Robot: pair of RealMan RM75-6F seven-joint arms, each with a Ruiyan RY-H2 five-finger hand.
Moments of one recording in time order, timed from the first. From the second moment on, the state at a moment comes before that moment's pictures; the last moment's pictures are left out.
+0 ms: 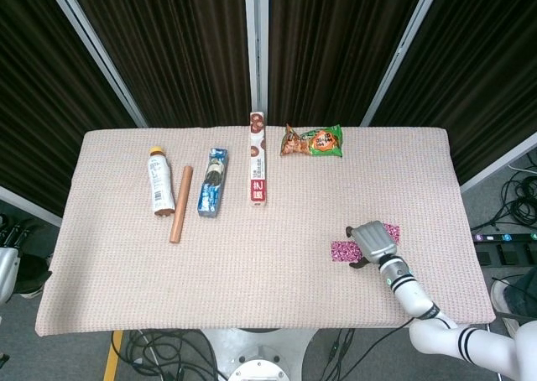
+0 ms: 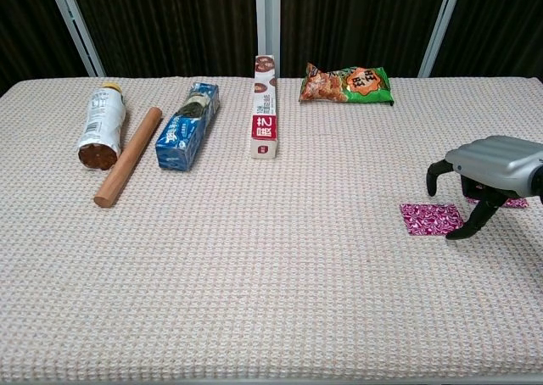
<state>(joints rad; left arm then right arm) -0.08 -1.13 -0.04 -1.43 1.47 1.46 -0.12 0.64 -1.54 0.03 -1.30 -1.09 0.82 -0.47</state>
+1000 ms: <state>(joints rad) -0.08 -1.13 -0.05 -1.42 1.46 1.45 -0.13 0.66 -1.56 0.03 -1.28 -1.06 0.79 -0.48</state>
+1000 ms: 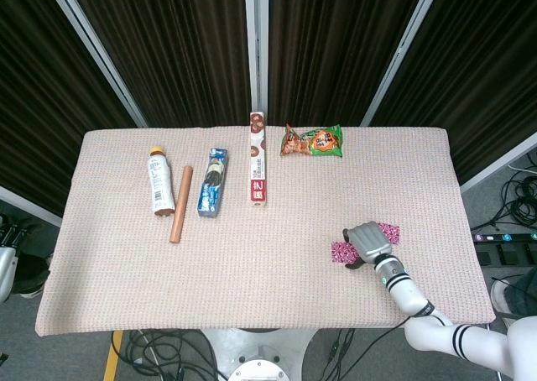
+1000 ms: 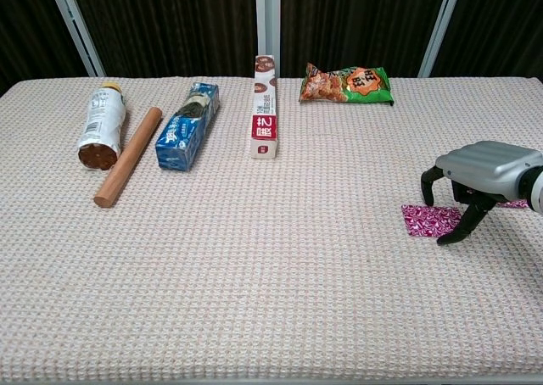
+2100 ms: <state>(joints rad) -0.08 -1.13 -0.05 -1.43 1.46 1.45 -0.12 0.66 -1.51 0.06 -1.33 -1.04 0.83 -0.46</state>
